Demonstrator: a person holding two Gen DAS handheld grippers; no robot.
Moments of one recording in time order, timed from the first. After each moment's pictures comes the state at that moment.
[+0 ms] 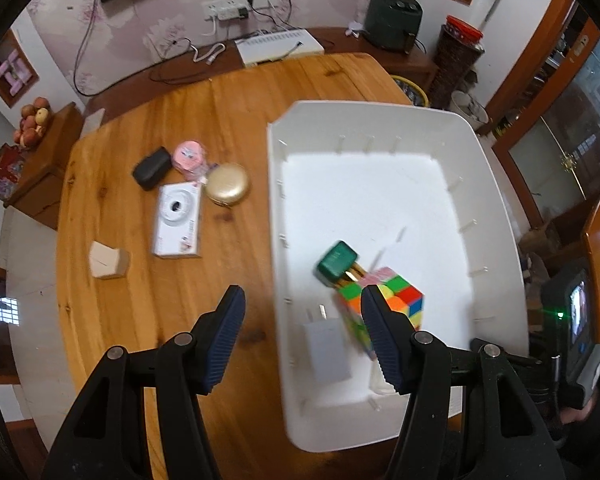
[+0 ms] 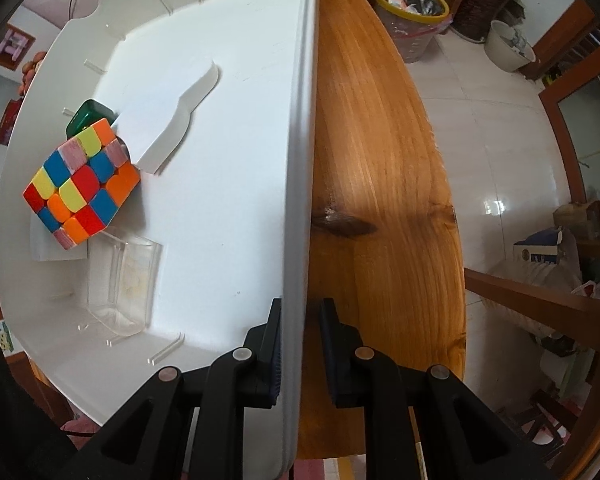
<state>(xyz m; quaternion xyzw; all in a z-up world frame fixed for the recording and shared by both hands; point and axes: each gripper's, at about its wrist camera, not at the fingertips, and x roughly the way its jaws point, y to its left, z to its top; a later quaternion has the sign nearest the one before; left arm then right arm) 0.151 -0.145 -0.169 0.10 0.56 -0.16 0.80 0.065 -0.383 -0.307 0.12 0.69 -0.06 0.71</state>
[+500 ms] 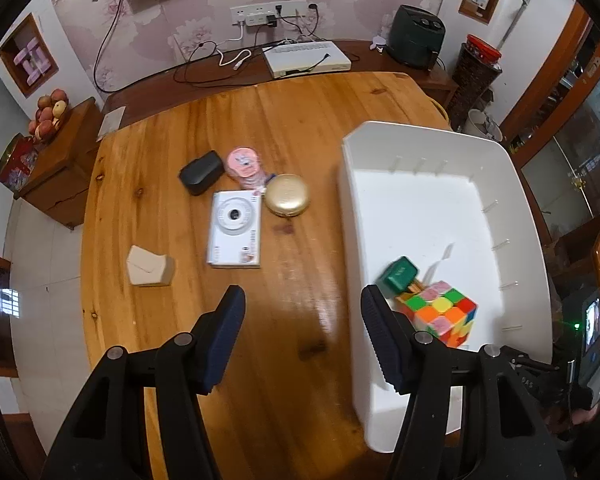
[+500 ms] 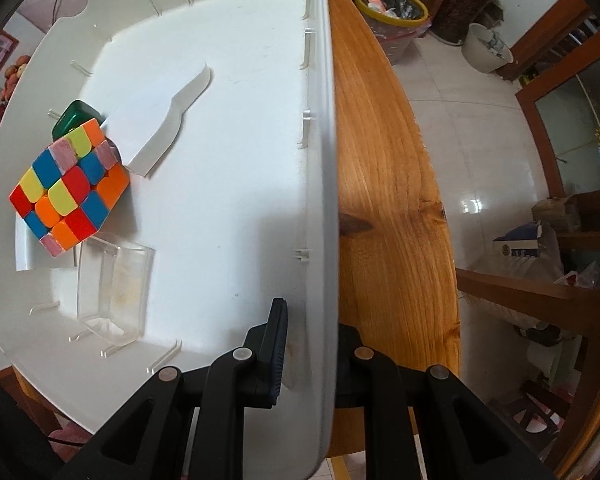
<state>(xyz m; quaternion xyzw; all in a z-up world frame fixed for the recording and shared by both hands) 0.177 -0.084 -0.165 0.08 0.55 -0.15 0.82 0.060 -0.368 -0.300 0.10 0.69 -0.11 0.71</state>
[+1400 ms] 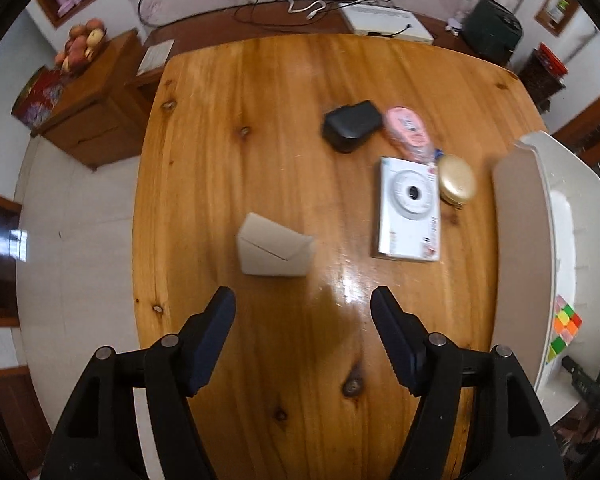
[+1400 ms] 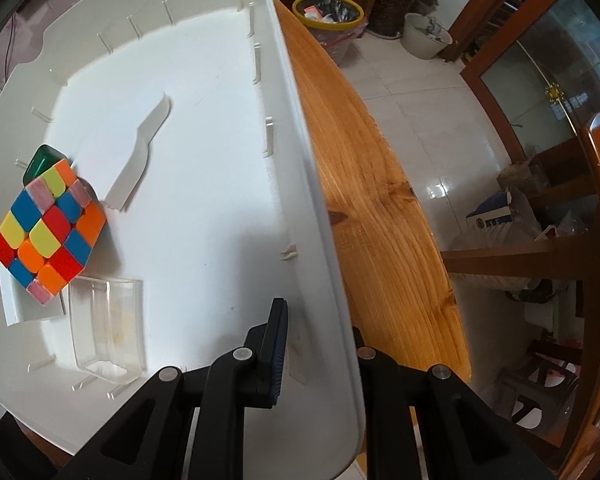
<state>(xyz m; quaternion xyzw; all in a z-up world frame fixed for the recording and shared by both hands) 0.250 0.046 -0.227 0.05 0.62 -0.08 0.78 0.045 -0.351 -0.291 0.13 0.66 -0.21 0.71</state>
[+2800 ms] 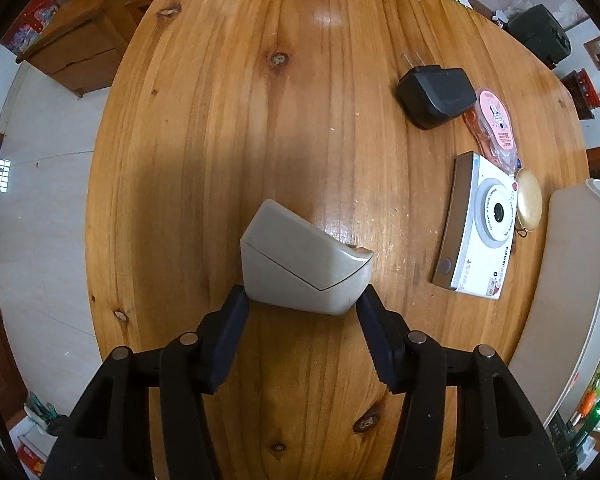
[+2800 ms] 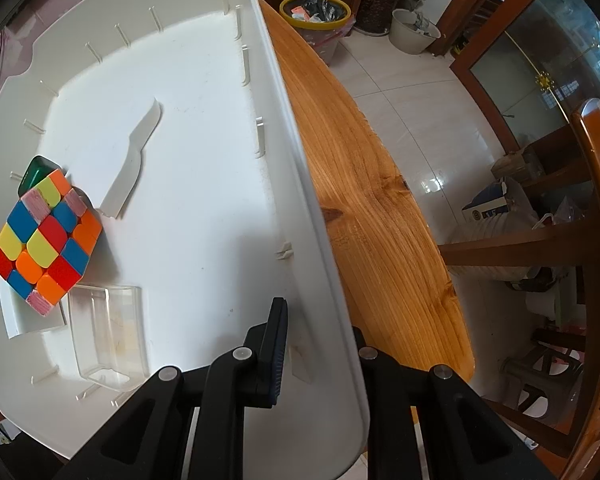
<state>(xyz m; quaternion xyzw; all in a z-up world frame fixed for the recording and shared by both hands) 0.299 0.079 -0.300 -0.04 0.71 -0.05 0.70 0.041 -0.353 -0.292 0.14 0.65 -0.23 0.71</state>
